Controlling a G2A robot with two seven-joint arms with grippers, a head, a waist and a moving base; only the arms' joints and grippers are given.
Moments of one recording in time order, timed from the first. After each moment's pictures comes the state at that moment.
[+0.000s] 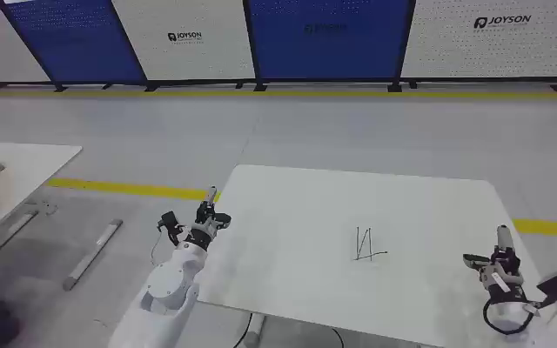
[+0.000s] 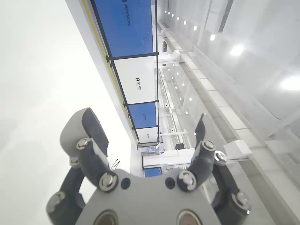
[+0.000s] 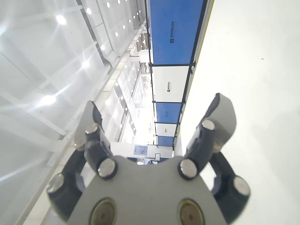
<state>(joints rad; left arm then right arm) 1.73 -1.15 -1.60 -1.80 -0.42 0.00 0.00 -1.73 -1.15 1.60 -1.80 0.42 0.00 0.00</state>
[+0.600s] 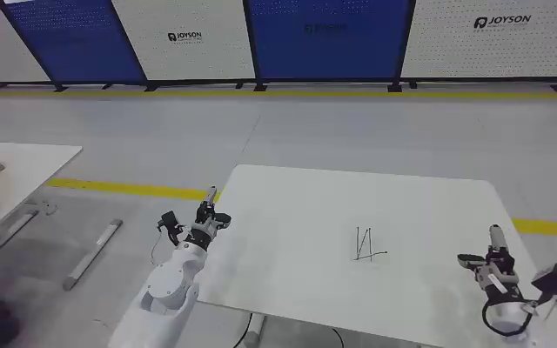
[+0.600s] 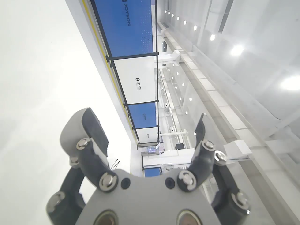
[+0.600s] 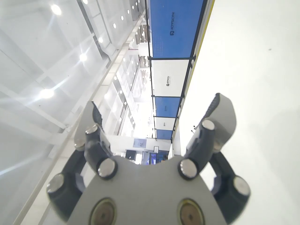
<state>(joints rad) 1.73 -1.15 -1.60 -1.80 -0.42 0.00 0.00 -1.73 -1.15 1.62 -1.80 0.42 0.00 0.13</state>
